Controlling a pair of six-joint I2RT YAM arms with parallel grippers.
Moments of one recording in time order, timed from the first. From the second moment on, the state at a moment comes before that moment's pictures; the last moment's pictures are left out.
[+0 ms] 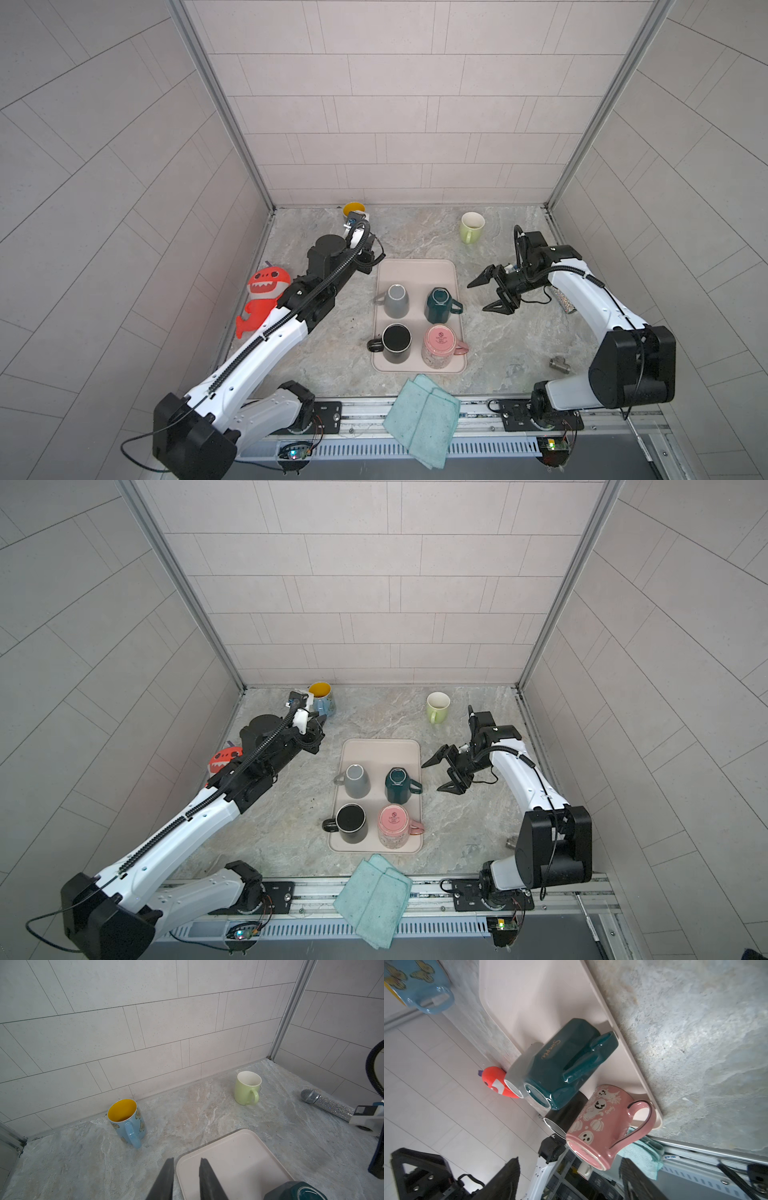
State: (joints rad) left arm -0.50 1.08 0.95 -0.10 -0.09 0.01; right arm 0.02 1.42 1.13 -1.09 -0.81 0.86
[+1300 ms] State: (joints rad) left arm -0.48 1.08 0.97 -0.16 -0.09 -0.01; right arm 0.05 1.63 0.89 -0.56 -0.91 1.35
